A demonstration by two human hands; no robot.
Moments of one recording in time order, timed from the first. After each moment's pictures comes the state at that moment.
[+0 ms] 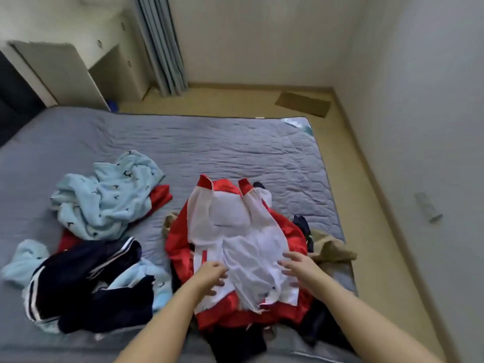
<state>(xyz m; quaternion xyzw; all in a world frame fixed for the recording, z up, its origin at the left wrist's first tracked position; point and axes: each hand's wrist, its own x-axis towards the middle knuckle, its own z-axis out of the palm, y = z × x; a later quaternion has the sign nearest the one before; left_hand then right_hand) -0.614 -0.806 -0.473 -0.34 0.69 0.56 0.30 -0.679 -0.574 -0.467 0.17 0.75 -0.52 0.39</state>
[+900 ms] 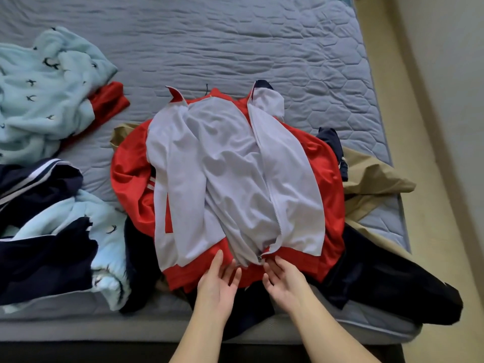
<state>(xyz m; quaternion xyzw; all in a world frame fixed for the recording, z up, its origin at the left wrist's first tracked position) -0.568 -0.736 -0.771 -0.57 0.18 0.80 0.03 -0.611 -0.603 -0.785 0.53 0.35 -0.71 0.29</state>
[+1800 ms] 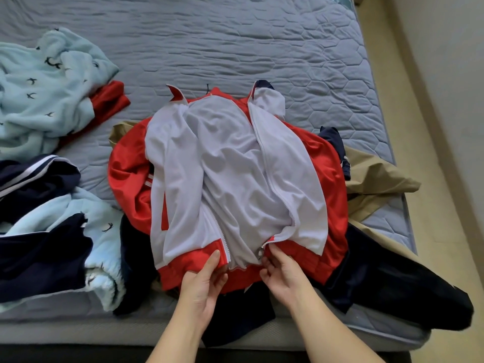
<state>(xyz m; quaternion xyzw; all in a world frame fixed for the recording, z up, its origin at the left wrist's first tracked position) -0.562 -0.754 -0.756 -0.51 0.33 0.80 0.02 -0.618 -0.610 -0.790 0.45 0.38 -0.75 0.31</state>
